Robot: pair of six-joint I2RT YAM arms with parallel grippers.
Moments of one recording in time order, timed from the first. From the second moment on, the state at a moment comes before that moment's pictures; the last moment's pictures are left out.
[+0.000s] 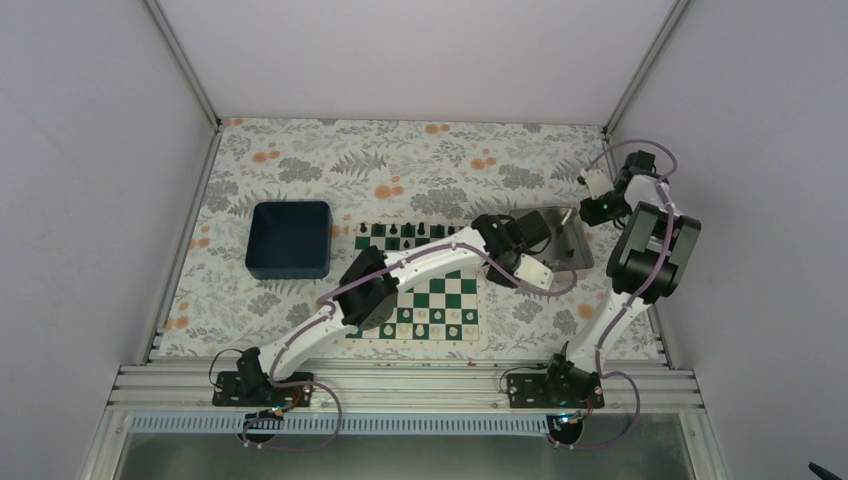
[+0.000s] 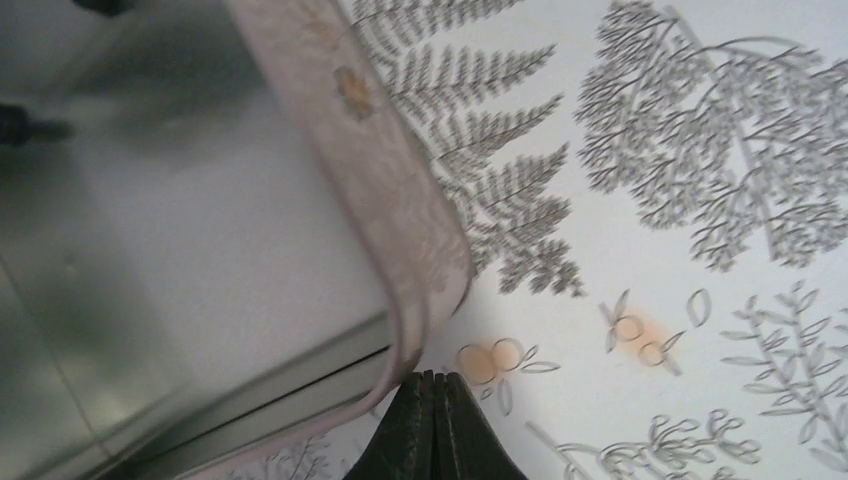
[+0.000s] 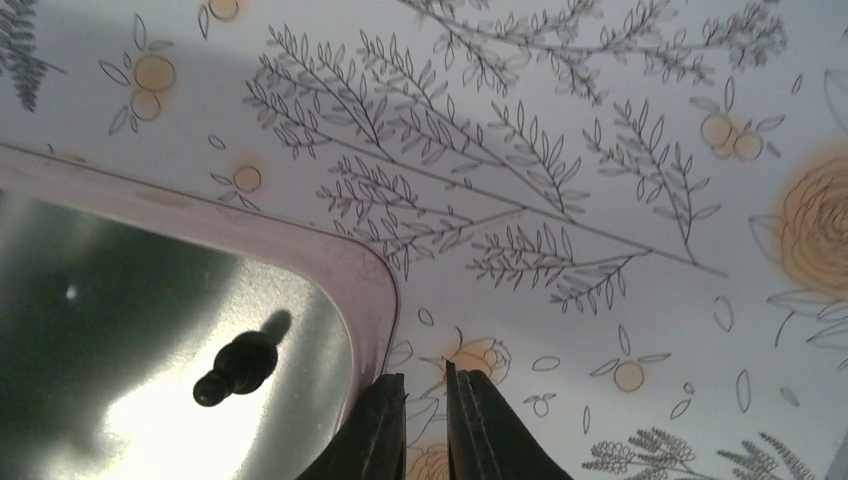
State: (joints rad) left arm -1.11 2.60 2.47 -1.00 0.04 0.88; right arm -0.40 1.98 1.44 -0.74 -0.29 -0.72
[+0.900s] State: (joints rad) left arm -1.16 2.65 2.47 -0.92 0.04 0.85; right arm -0.27 2.06 1.53 -0.81 -0.27 -0.73
